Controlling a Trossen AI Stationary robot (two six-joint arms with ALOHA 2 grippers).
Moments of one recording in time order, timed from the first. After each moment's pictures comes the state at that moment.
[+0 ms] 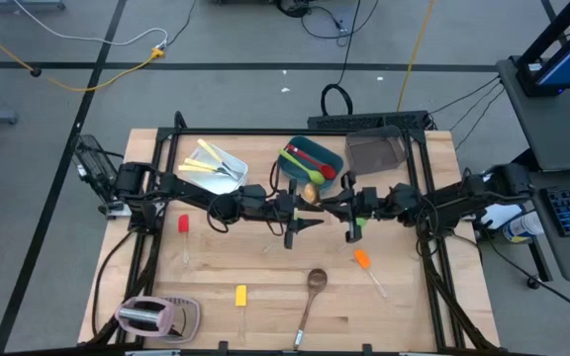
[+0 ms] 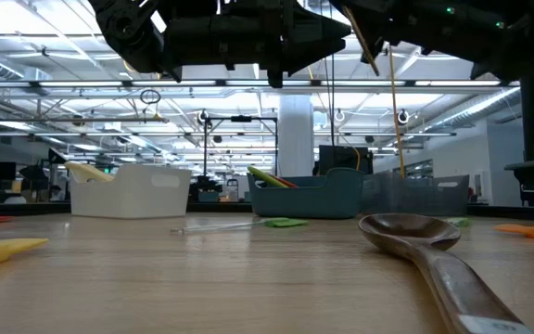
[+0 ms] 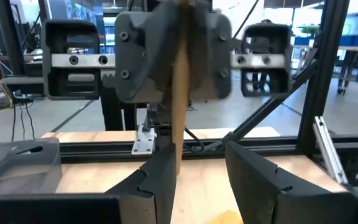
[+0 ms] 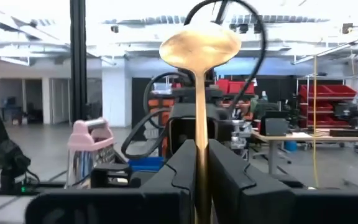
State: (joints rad) left arm -0.03 1.84 0.96 0.93 0.08 0.00; right arm 0.05 1.34 0.40 1.28 -0.01 0.01
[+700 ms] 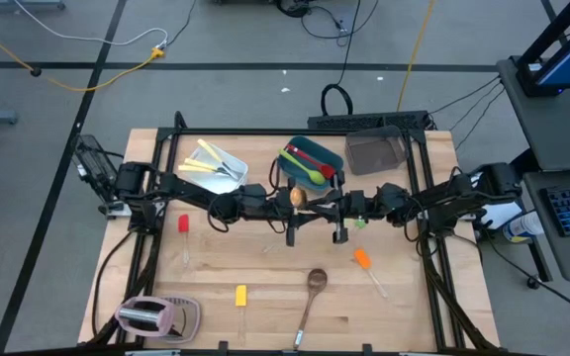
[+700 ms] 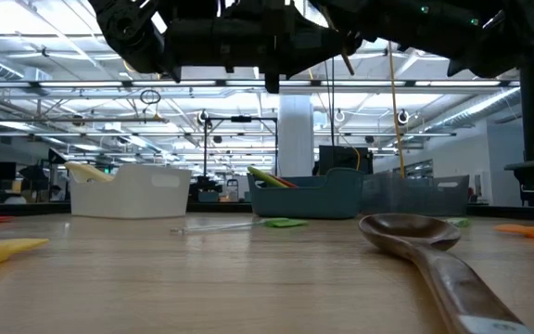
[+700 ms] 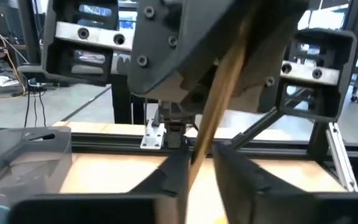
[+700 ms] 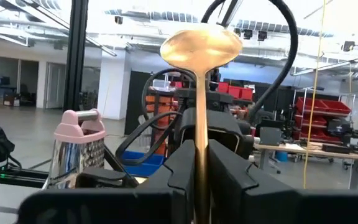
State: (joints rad) left arm -0.02 1.84 0.96 0.92 0.03 -0.04; right arm 0.05 1.45 0.50 1.28 -0.02 -0.10
